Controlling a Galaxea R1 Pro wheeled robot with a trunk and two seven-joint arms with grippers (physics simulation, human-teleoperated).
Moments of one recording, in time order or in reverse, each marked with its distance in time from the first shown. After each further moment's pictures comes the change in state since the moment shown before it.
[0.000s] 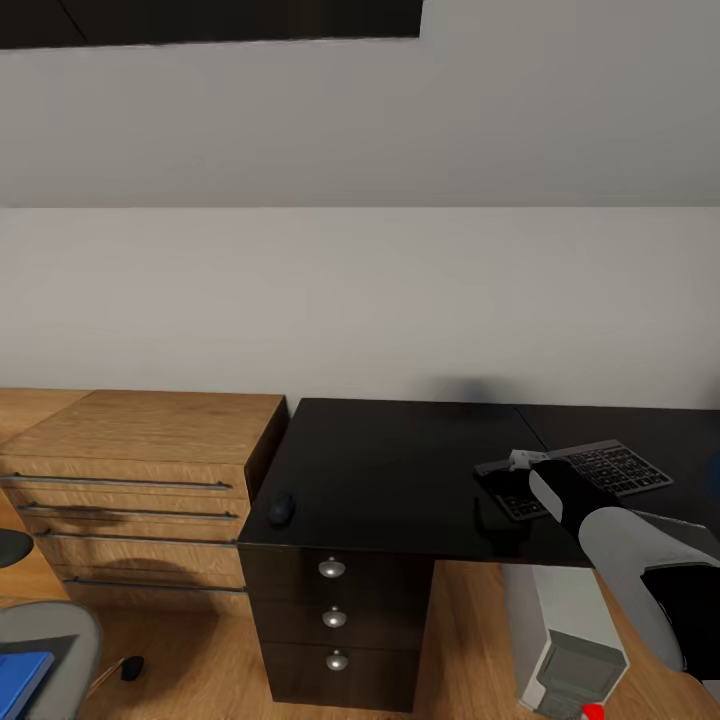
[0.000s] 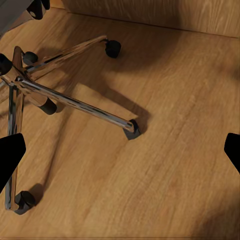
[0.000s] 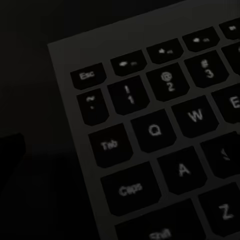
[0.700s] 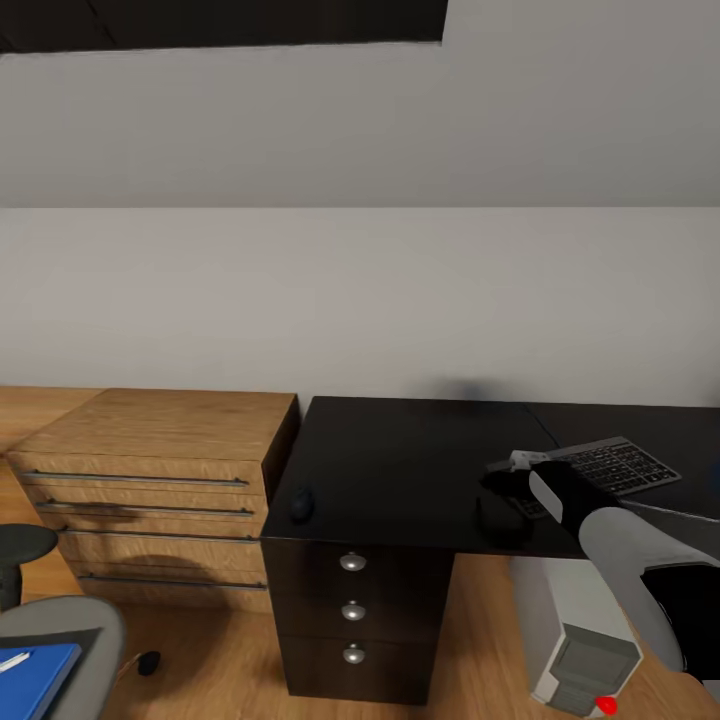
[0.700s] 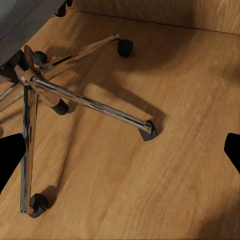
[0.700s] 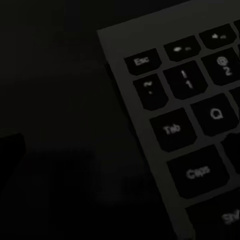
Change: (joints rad) left arm 0.000 0.000 0.000 0.000 0.000 0.000 0.000; right arm 0.000 0.000 0.003 0.004 0.013 -0.002 -0.001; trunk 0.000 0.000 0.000
